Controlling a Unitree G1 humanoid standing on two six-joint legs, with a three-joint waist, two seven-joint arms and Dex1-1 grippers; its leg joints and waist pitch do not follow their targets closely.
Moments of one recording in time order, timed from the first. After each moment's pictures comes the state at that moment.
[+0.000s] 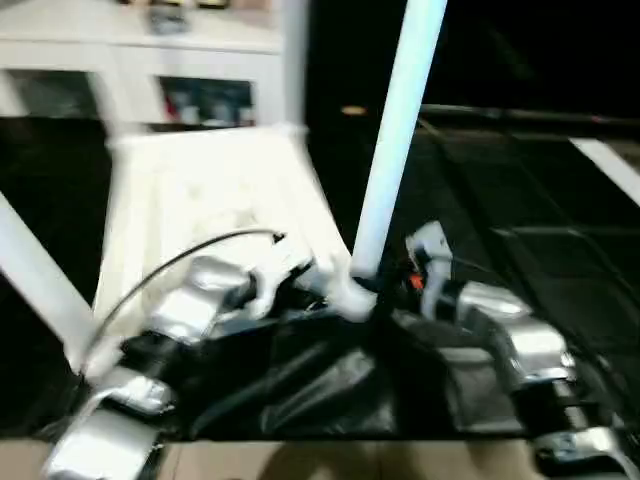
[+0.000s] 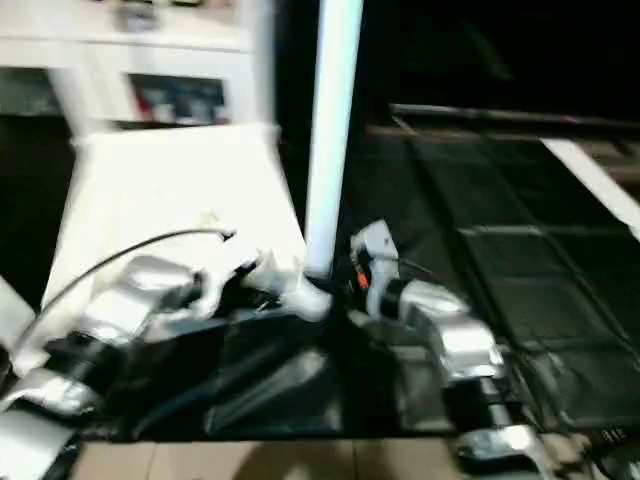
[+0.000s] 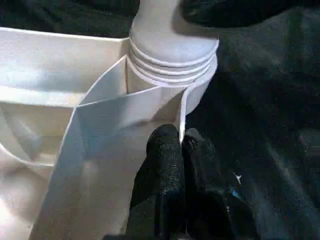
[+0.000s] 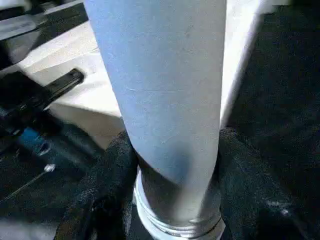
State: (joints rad) left arm -0.63 0.26 -0.27 0.58 -0.01 0.37 -0.98; right arm -0.43 -0.17 0.05 0.36 0.24 0.38 0.70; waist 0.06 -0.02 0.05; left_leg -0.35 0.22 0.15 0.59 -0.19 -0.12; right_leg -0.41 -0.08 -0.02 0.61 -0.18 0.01
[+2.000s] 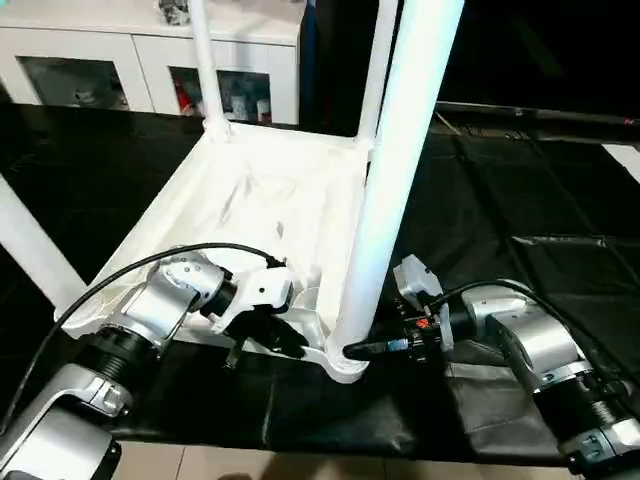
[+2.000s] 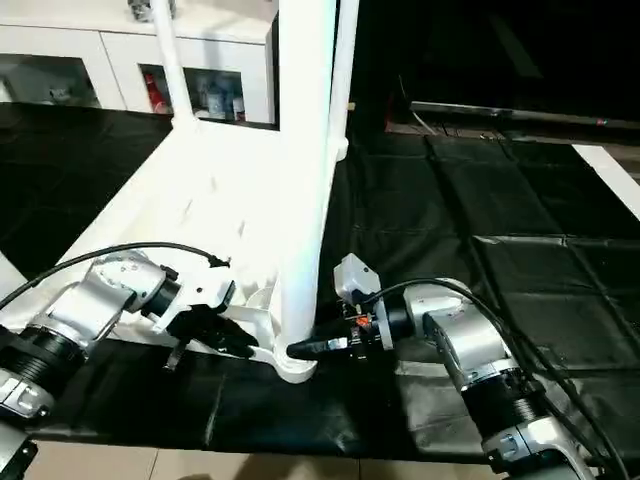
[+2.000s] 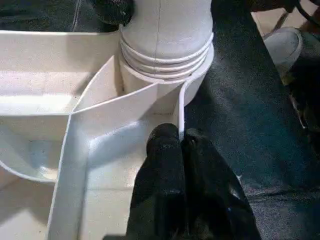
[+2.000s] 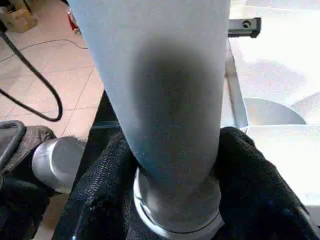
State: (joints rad) left arm -0.62 0.47 -0.42 0.52 0.00 0.07 -1.49; right arm -0.43 -0.40 0.27 0.30 0.26 0.28 1.36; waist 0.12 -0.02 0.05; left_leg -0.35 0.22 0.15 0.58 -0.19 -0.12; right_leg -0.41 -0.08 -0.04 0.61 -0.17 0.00
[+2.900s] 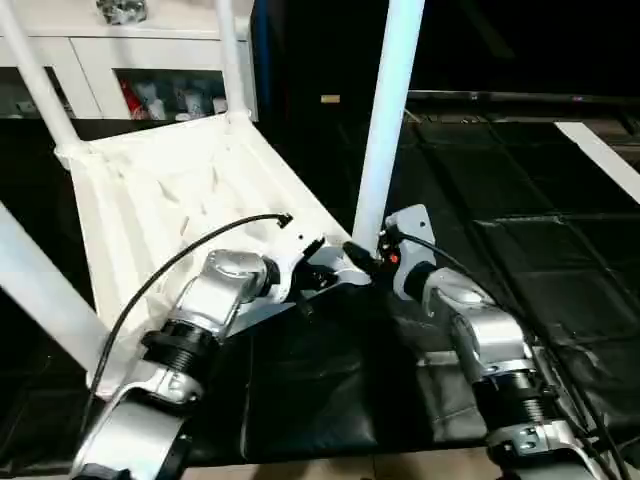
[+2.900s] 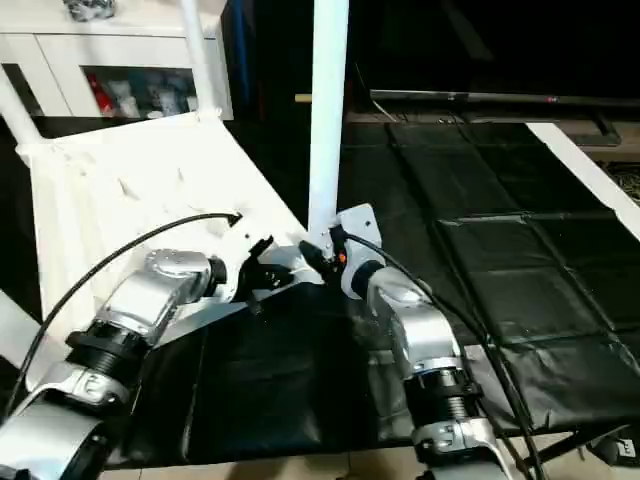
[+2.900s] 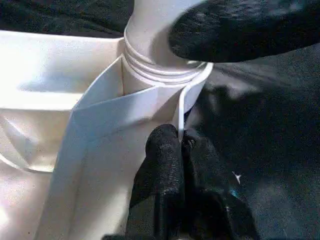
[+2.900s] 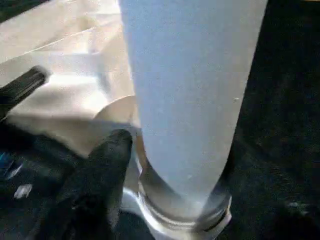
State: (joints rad) left arm -0.65 0.23 -0.24 0.53 0.03 0.42 -0.95; right arm -0.44 -0.13 0.06 0.32 0.12 0.36 0.64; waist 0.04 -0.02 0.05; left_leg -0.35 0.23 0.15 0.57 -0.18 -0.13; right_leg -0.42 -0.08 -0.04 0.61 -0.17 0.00
